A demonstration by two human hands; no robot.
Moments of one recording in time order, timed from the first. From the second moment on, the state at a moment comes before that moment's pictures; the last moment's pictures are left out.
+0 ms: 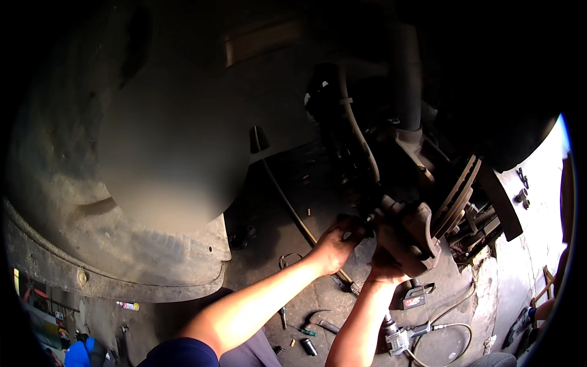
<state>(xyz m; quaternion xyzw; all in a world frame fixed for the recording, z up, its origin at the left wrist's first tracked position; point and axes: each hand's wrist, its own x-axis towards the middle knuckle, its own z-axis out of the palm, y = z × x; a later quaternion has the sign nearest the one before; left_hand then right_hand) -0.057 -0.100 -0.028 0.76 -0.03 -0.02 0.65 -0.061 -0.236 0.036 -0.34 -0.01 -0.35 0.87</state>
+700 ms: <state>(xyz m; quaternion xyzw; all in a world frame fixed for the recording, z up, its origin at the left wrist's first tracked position) -0.115 -0.037 -0.021 0.63 0.17 -0.15 0.74 -0.039 -0.228 -0.134 -0.03 0.24 -0.26 0.93</state>
